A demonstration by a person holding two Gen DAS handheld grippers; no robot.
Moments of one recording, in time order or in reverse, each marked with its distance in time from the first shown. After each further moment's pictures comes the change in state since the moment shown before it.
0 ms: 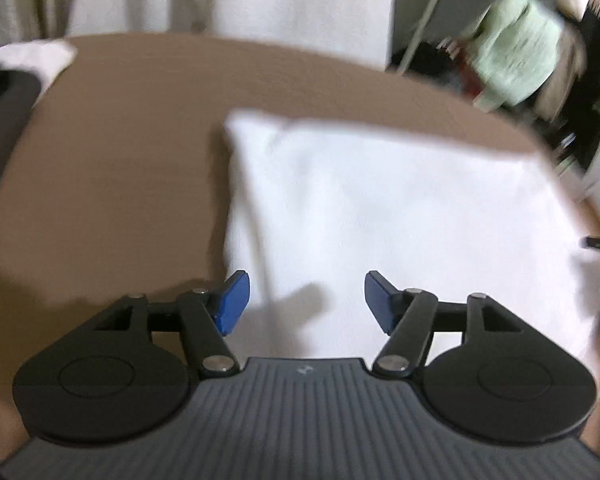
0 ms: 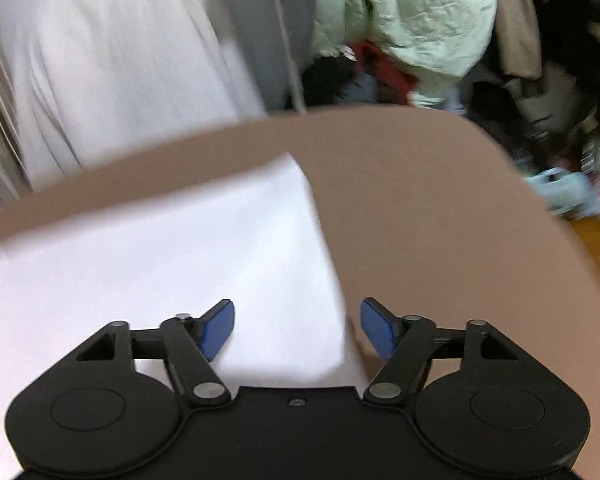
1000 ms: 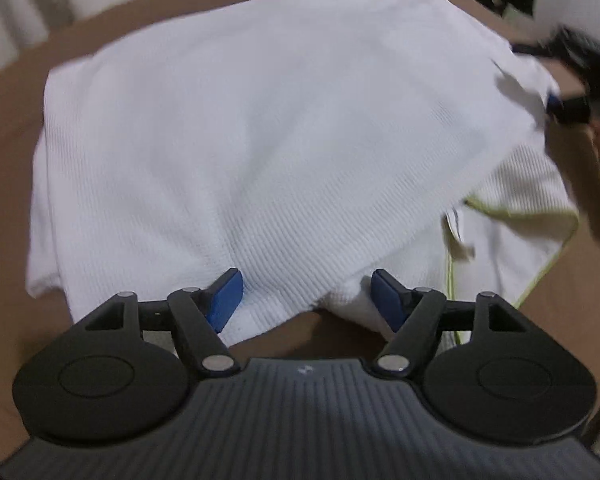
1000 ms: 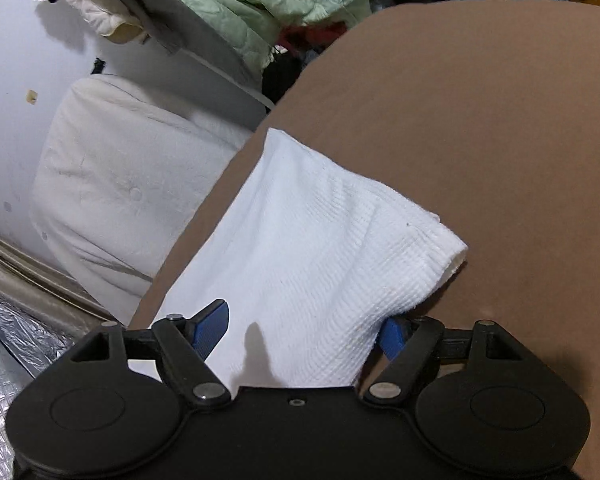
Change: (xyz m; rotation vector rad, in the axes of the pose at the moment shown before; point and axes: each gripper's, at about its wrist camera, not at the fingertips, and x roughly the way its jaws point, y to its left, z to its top) left arm 0.008 -0.159 -0.084 0.406 0.164 -0.028; right arm -0.013 -0.028 -0.098 0.687 -0.110 0.390
